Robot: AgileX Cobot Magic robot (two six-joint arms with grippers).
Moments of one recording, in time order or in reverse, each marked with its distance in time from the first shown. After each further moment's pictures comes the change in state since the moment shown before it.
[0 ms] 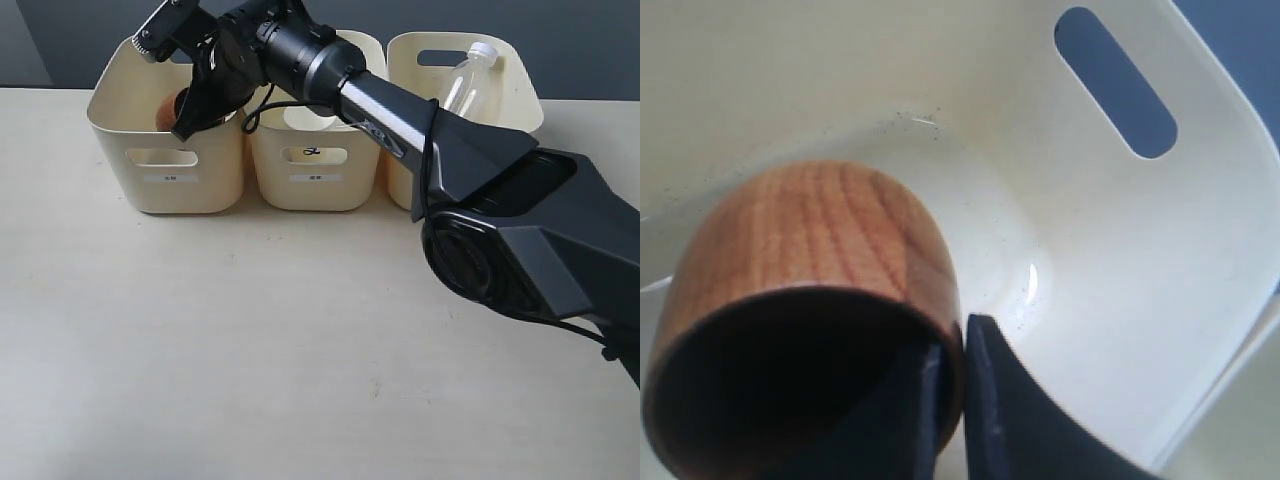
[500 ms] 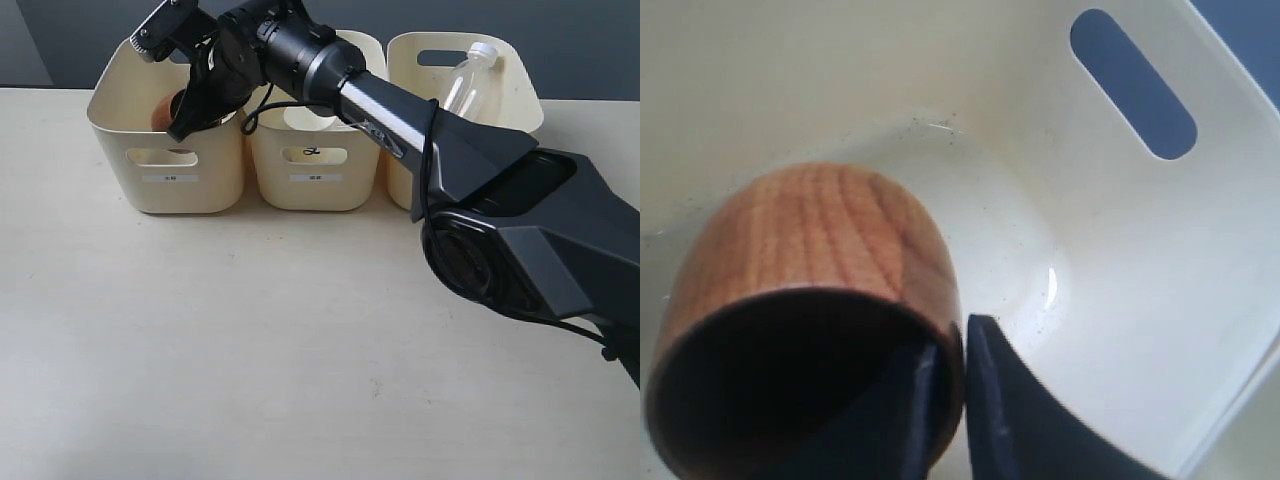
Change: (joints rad) left arm 0.000 0.000 0.000 0.000 0.000 0.000; right arm 0.000 0.000 0.000 0.038 0.000 0.000
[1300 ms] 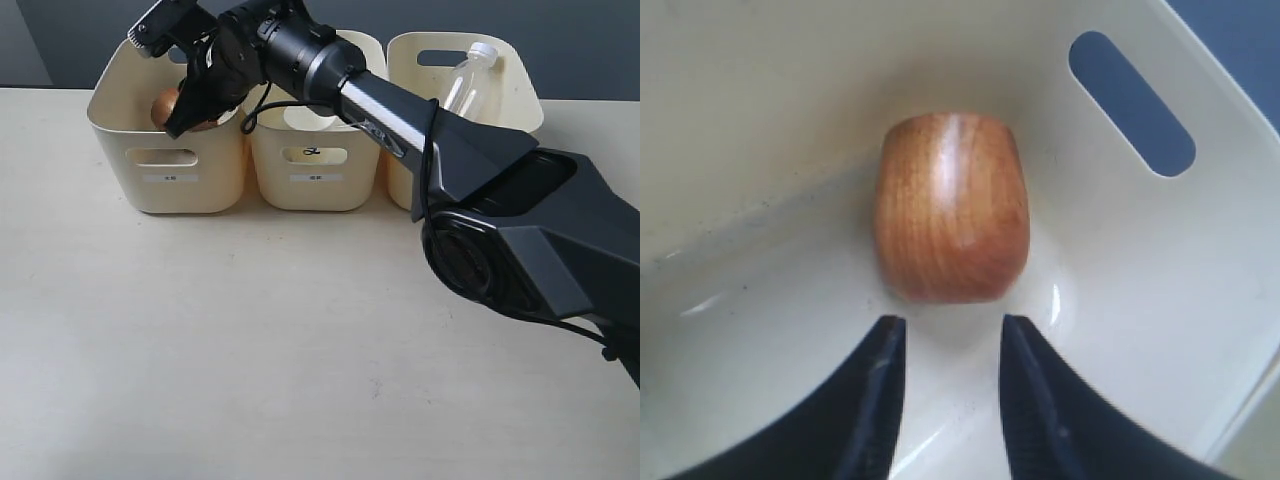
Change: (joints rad) left arm 0.000 0.000 0.000 0.000 0.000 0.000; right arm 0.000 0.000 0.000 0.021 -0.024 0.000
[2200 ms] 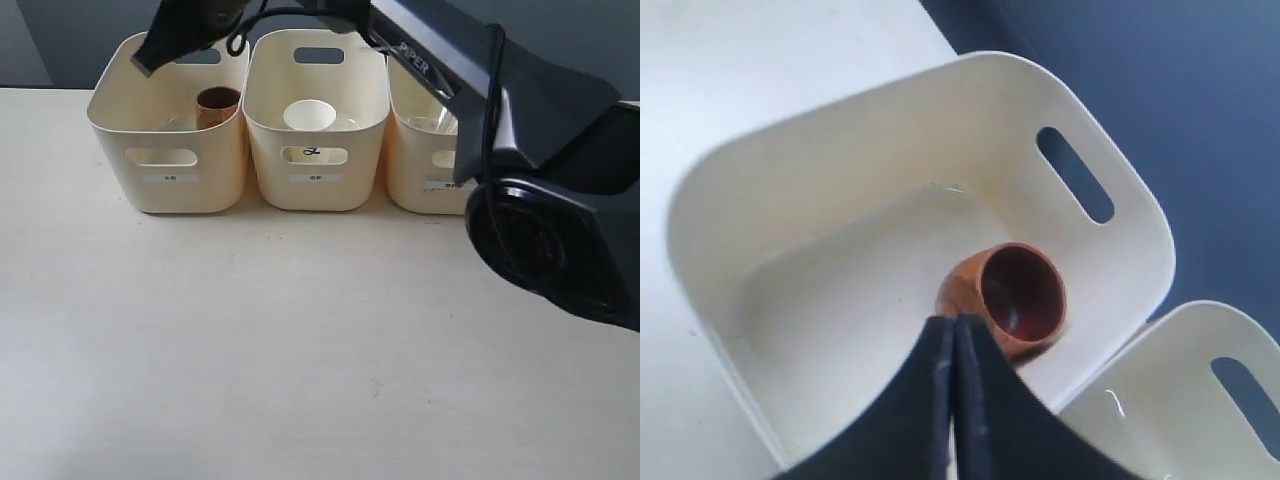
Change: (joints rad) left arm 0.000 0.000 0.000 0.000 0.000 0.000; right arm 0.053 -0.212 0.000 -0.006 0.219 0.000
